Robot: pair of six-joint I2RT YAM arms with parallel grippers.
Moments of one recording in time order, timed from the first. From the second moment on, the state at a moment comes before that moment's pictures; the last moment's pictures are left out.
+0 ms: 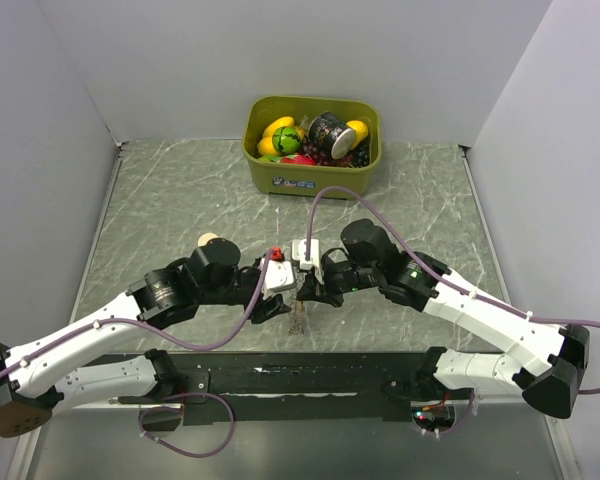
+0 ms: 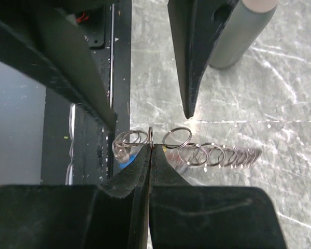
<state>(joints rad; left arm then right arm) -1.00 0.94 0.94 -0.47 0.31 0.24 0.91 1.09 1.02 -0.51 -0.53 -0.35</state>
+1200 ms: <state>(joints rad) -1.00 0.96 0.90 -0.31 0.37 0.24 0.91 1.02 0.99 -0.49 -0.52 -0.31</state>
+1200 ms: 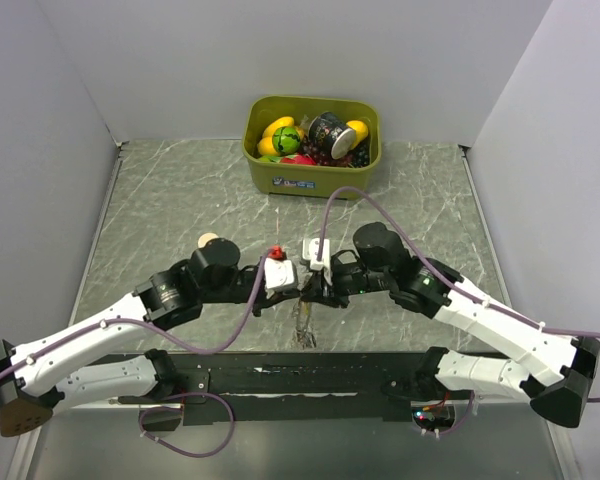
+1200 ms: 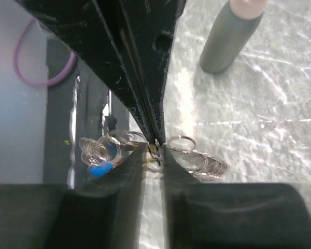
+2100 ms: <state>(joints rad) -1.00 0.68 0.51 0.34 0.43 0.09 0.80 0.78 0.77 -0.15 -0.74 -0.15</state>
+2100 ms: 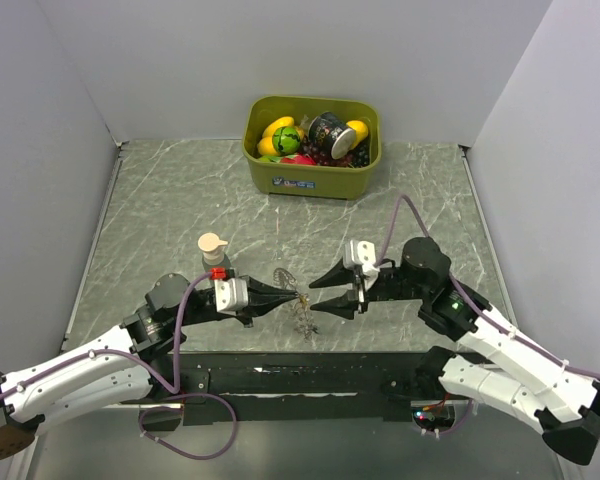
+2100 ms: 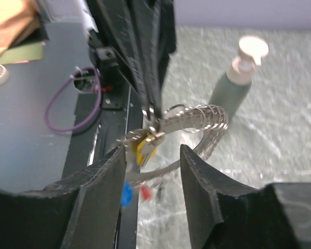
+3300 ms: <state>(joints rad) -1.00 0.67 0.51 0.37 0.47 0.09 0.79 0.85 0.76 -0.07 -0.83 -0.16</state>
